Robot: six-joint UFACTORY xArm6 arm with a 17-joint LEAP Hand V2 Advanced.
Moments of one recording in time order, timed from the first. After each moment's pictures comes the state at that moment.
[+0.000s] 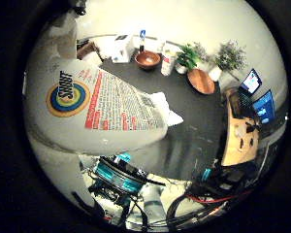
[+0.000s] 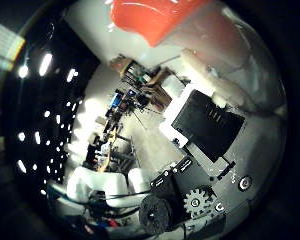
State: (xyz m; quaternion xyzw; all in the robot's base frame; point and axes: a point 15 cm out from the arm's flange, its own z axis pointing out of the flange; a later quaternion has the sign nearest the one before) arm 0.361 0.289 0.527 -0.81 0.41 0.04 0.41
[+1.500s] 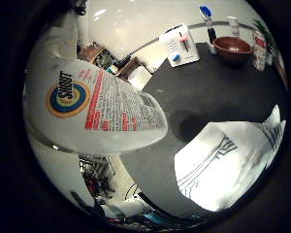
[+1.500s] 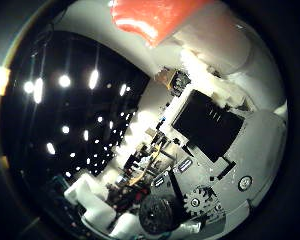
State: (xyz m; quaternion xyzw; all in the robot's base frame) arm 0.428 0.490 0.369 -0.71 0.33 0.29 0.54
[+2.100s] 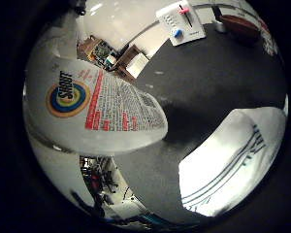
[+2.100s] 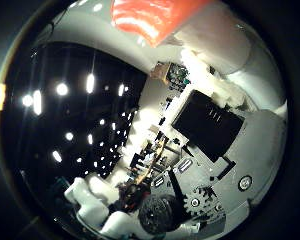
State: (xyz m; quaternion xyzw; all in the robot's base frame) arm 0.433 0.530 0.290 -0.72 0.35 0.33 0.50
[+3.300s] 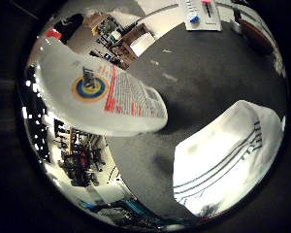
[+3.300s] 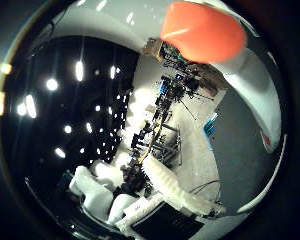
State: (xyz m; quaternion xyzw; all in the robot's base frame) arm 0.415 0.519 0.298 -0.81 0.29 0.31 0.41
